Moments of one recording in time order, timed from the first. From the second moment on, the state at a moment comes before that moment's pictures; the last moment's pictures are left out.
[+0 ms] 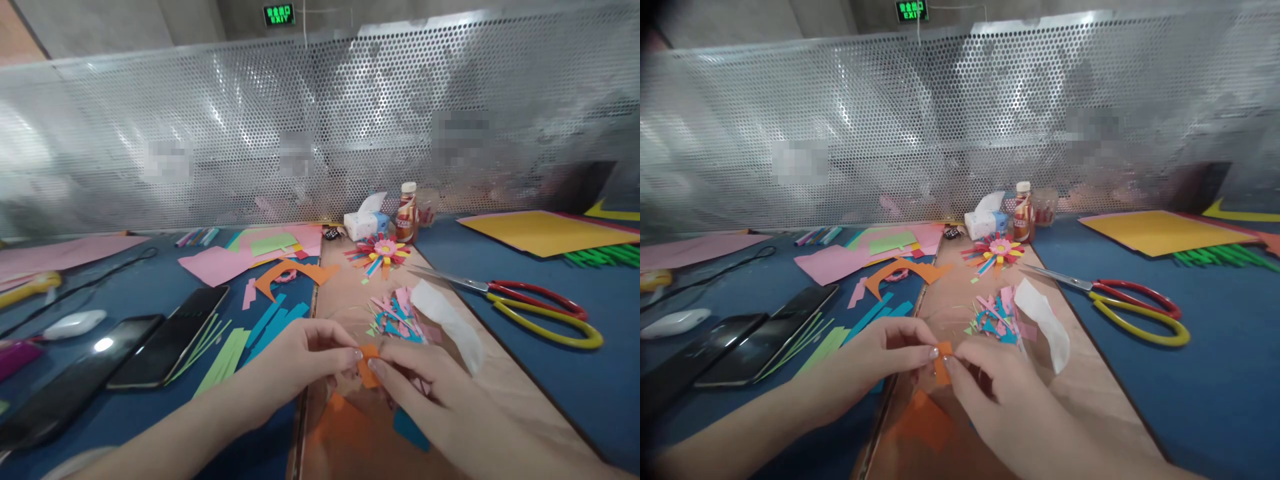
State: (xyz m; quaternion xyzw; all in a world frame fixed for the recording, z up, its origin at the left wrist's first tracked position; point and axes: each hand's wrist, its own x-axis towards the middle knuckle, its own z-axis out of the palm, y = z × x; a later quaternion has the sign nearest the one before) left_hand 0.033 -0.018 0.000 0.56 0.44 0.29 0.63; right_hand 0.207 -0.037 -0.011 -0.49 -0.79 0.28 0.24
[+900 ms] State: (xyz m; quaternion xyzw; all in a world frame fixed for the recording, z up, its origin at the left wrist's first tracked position) left_hand 0.032 -0.014 -0.009 0.60 0.41 0.32 0.61; right_hand 0.206 -0.031 -0.012 -0.54 -0.68 0.40 0.30
